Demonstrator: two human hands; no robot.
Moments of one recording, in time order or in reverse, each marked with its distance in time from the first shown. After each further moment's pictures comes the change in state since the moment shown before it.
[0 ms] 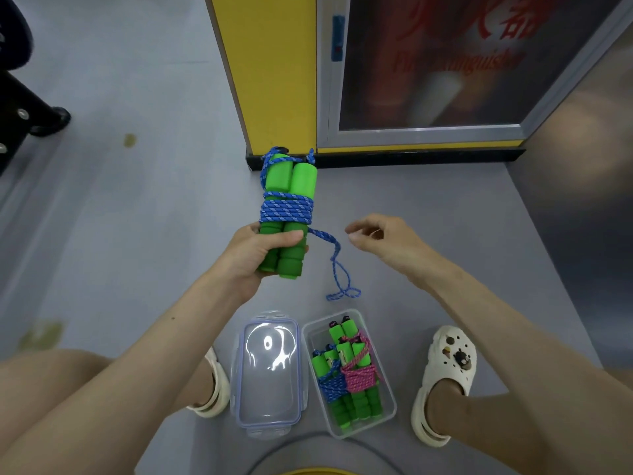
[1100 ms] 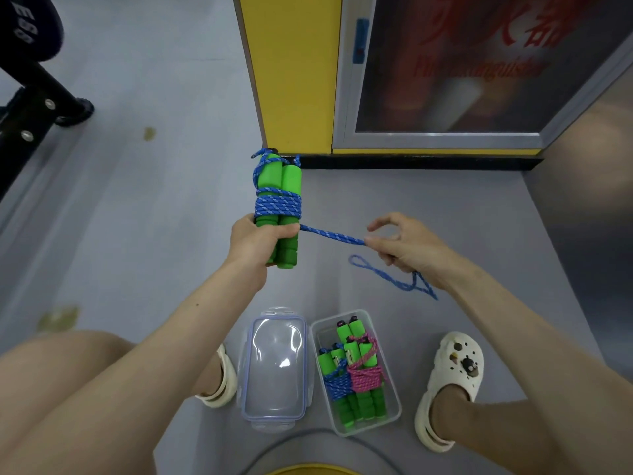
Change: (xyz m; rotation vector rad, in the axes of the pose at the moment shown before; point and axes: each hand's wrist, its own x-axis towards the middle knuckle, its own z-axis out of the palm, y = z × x) left_hand 0.004 0.004 -0.008 0.064 0.367 0.058; right_hand -0.001 -0.005 -0.005 0.091 -0.085 0.130
